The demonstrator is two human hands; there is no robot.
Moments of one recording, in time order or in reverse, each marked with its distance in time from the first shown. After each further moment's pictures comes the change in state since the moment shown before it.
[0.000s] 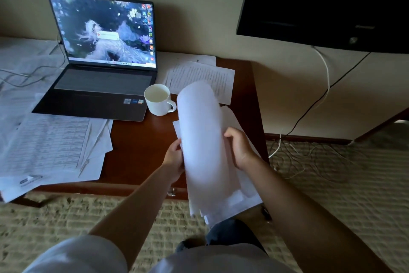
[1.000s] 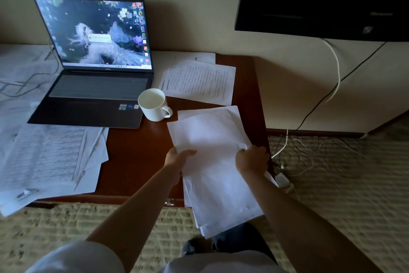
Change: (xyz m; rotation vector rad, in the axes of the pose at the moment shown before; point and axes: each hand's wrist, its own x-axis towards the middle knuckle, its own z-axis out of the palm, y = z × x) left_hand 0.017 0.008 0.016 0.091 0.119 -0.073; right_hand 0.044 0.035 -0.040 -1.082 0.560 0.047
